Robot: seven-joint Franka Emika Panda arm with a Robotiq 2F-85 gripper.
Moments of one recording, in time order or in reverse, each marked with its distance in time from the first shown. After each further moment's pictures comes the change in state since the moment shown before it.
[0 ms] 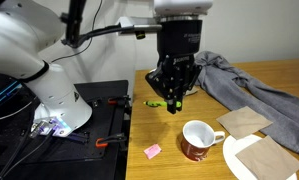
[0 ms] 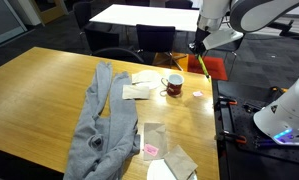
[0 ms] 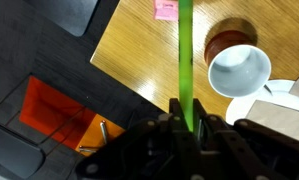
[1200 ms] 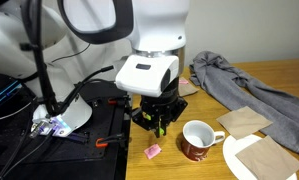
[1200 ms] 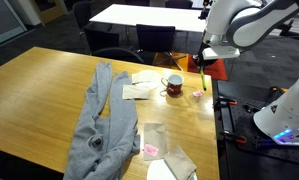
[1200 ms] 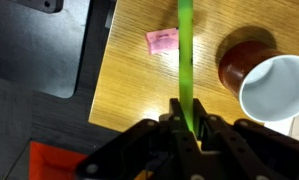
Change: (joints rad) arm -0.109 0.104 -0.039 -0.143 0.157 0.269 0.049
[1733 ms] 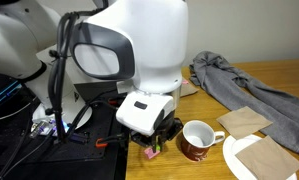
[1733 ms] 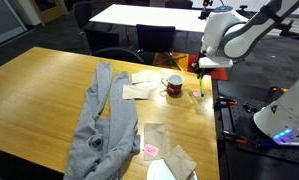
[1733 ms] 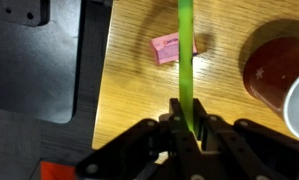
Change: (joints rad) arm -0.004 0.186 -0.051 0.000 0.014 0.153 0.038
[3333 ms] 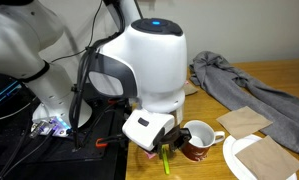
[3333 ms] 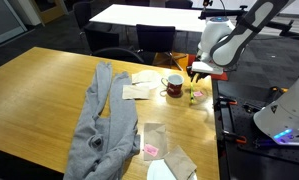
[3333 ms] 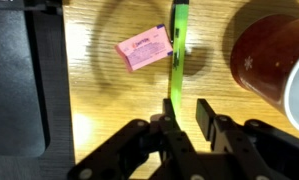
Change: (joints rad) arm 0.145 0.160 -0.116 0.024 0.210 0.200 -0.008
